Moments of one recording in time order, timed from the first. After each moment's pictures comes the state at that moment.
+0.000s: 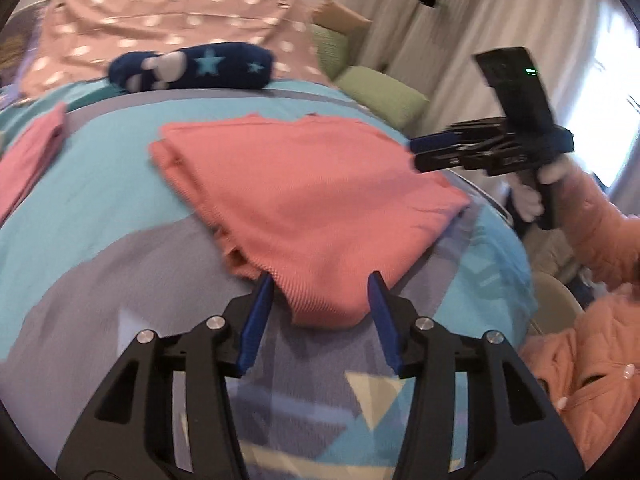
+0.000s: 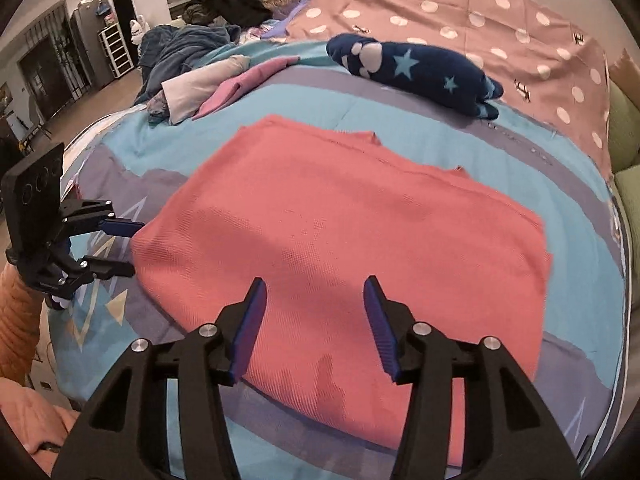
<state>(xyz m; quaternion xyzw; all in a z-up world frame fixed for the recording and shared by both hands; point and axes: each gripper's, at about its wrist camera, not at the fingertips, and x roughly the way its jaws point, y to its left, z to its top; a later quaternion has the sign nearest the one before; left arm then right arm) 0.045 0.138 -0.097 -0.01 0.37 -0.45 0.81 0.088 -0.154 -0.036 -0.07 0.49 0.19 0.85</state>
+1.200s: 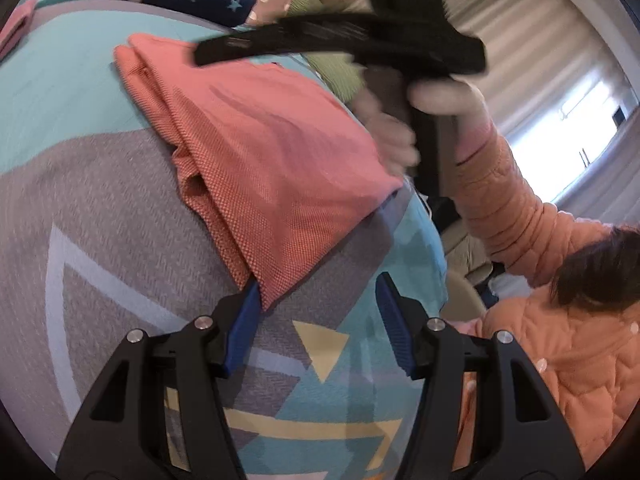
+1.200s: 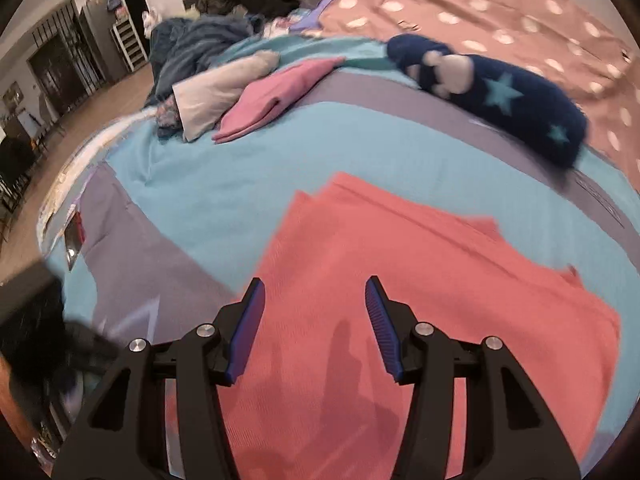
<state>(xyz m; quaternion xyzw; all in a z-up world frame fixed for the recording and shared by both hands) 0.051 0.159 -0.133 -0.13 0.46 -0.53 0.70 0.206 0.001 -0.062 -0.10 0.50 0.22 0.83</state>
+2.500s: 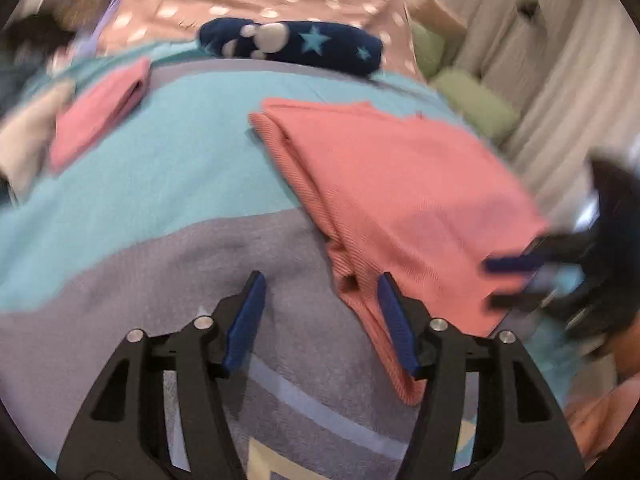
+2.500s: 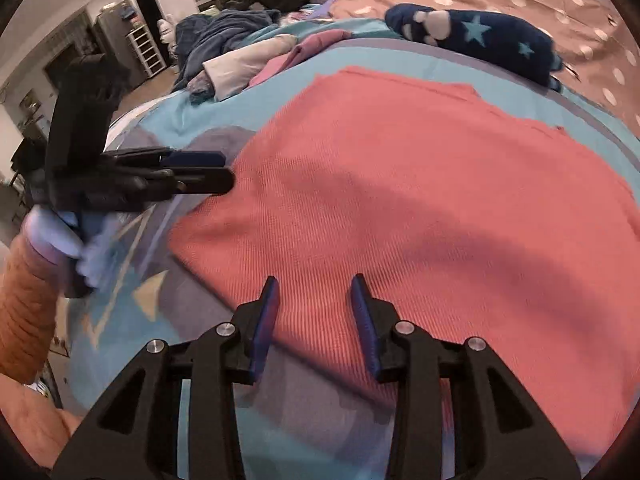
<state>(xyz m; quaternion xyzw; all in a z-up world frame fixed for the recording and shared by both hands) 0.066 0.132 -0.116 0.00 0.43 -0.27 0.86 0.061 -0.101 -0.078 -0.01 0.48 0.26 0.84</state>
